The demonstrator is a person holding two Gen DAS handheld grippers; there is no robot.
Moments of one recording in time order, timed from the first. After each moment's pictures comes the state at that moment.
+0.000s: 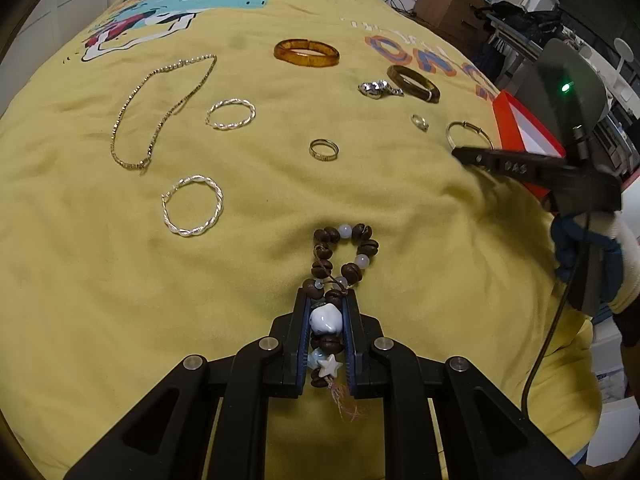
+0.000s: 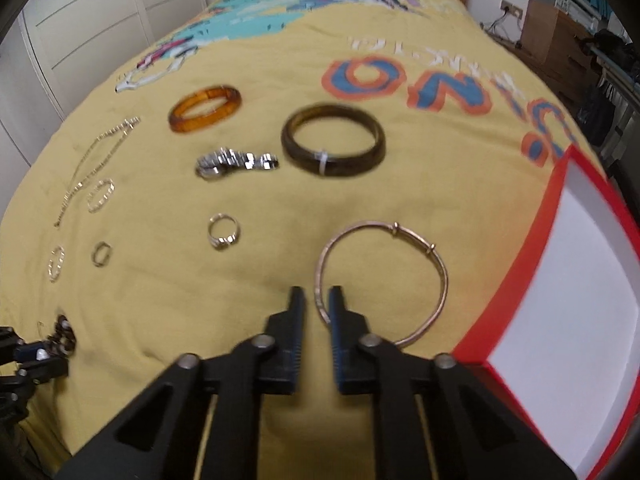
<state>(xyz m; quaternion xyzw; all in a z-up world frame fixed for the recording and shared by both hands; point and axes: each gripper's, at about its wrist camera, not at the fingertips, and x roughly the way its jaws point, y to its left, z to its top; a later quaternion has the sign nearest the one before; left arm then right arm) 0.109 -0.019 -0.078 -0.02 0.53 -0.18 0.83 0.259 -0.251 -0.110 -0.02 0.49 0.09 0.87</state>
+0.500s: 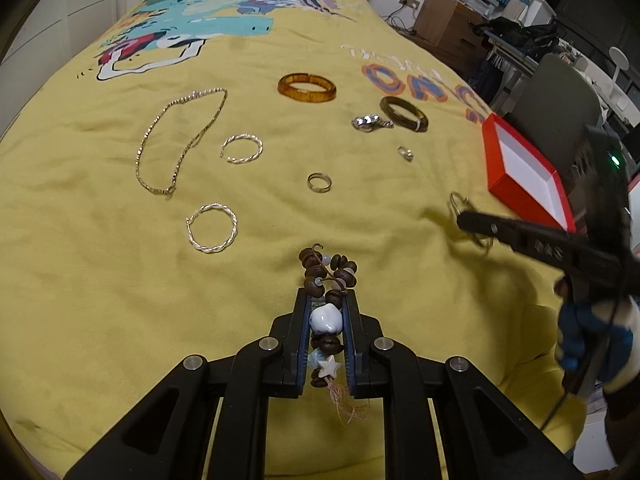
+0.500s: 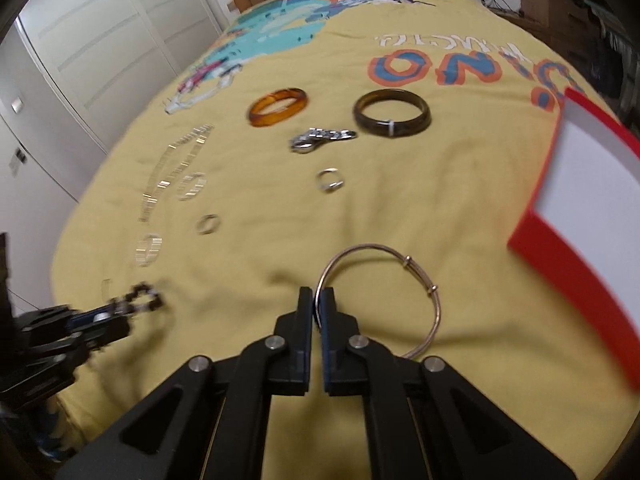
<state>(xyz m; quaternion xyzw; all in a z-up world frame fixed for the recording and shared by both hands) 0.095 -0.014 -0.042 -0.03 0.50 -0.17 0.85 0.179 -0.229 -0.083 0.10 0.47 0.15 0.86</state>
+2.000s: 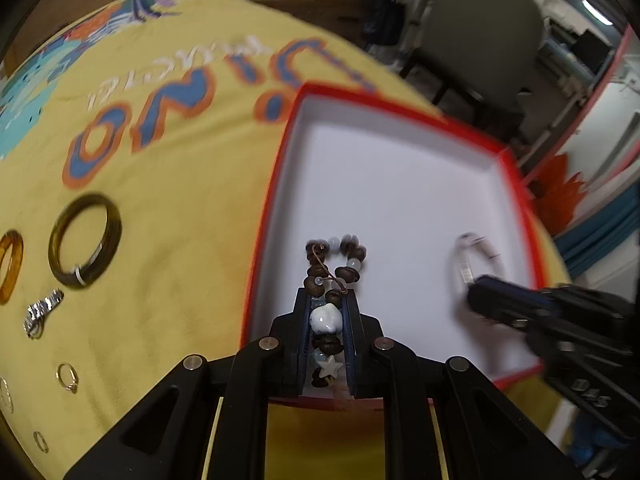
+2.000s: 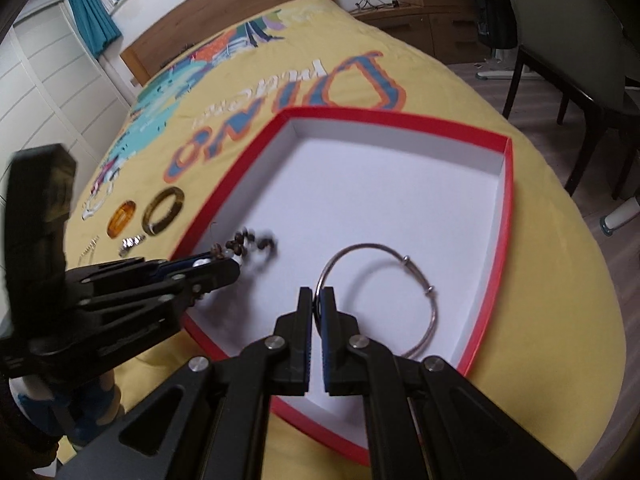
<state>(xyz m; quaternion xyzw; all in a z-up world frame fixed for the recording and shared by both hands) 0.215 -0.333 -0.070 0.09 0.51 -0.31 0.80 0.174 -0.460 -0.075 0.18 0.44 0.00 0.88</state>
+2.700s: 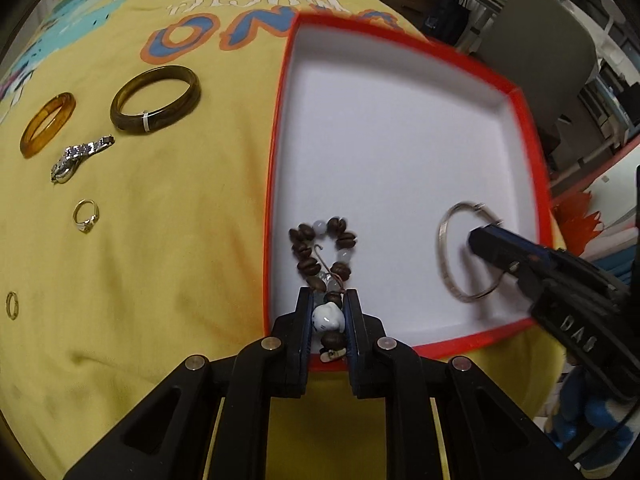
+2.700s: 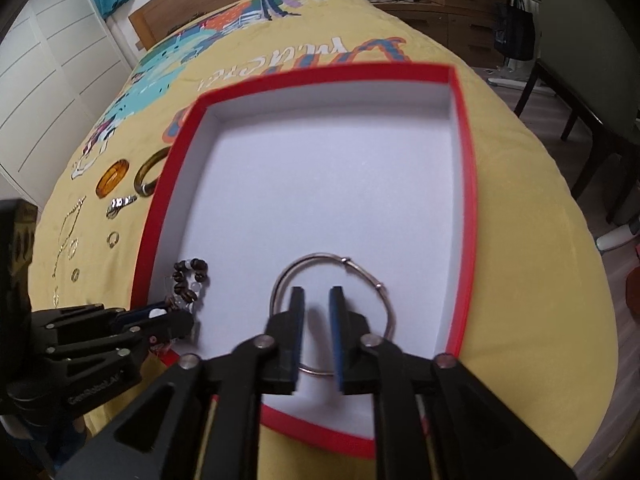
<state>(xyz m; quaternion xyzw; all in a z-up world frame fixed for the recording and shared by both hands) 0.166 -0.277 -0.077 0.01 0.57 -0.23 0.79 0.178 -0.431 -0.084 0.12 0.48 0.00 0.87</state>
